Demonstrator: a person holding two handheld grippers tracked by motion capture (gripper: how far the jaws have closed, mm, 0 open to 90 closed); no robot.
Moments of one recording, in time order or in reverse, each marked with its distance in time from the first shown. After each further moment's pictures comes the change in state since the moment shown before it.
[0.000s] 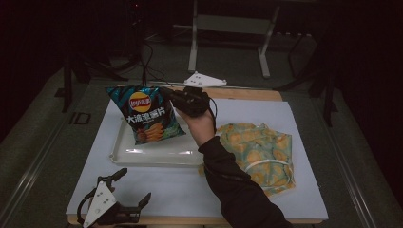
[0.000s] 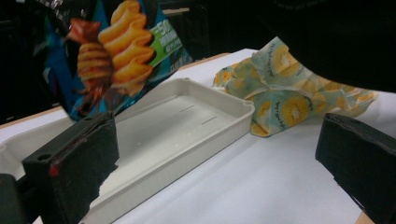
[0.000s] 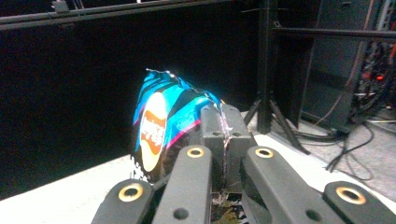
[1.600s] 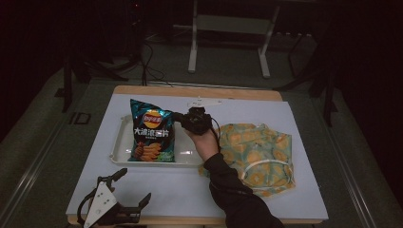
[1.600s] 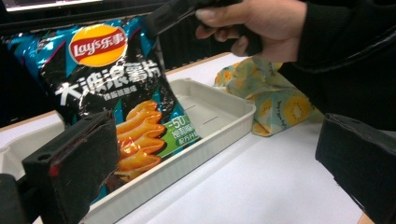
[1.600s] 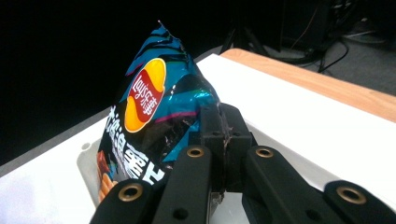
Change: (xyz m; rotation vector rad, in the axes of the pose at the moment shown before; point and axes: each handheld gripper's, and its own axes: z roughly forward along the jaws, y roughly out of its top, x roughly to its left) left arm -0.001 0.001 0.000 0.005 0.003 0.014; right arm -0.027 -0.086 0.010 0.239 -0.129 0.128
